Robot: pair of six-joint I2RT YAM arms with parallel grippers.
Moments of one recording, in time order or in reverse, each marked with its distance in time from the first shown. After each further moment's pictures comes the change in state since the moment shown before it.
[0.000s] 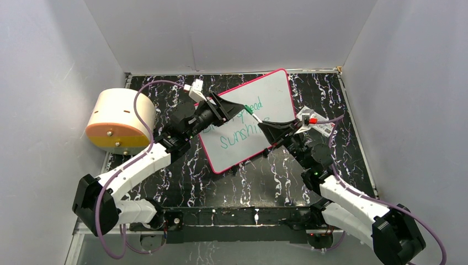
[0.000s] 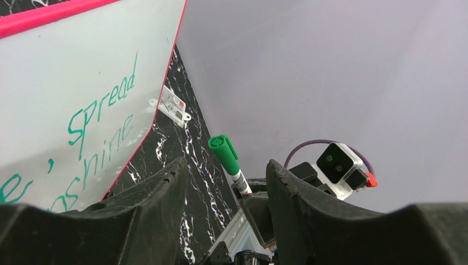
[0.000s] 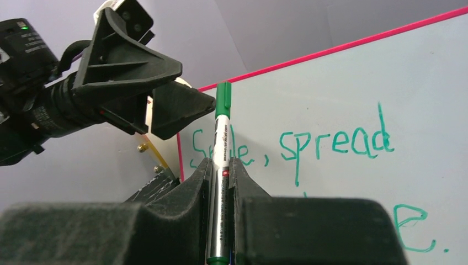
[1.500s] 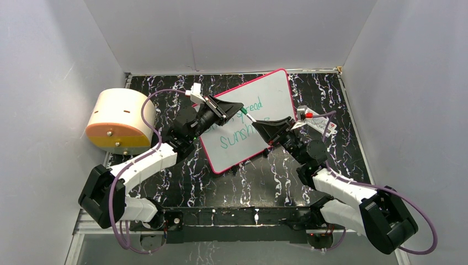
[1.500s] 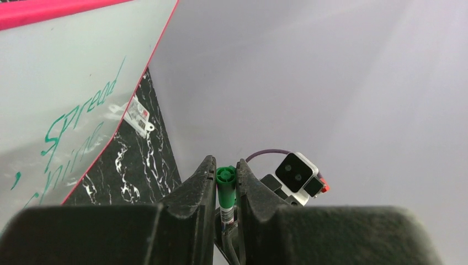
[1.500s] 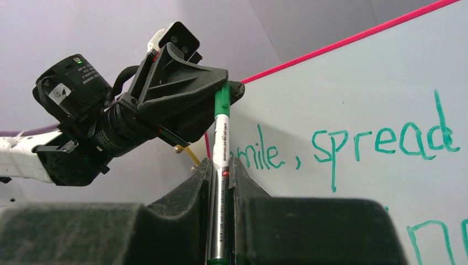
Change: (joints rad) left arm 0.021 0.090 -0.090 0.259 0.045 -0.232; right arm -0.006 0.170 0.015 0.178 -0.090 0.178
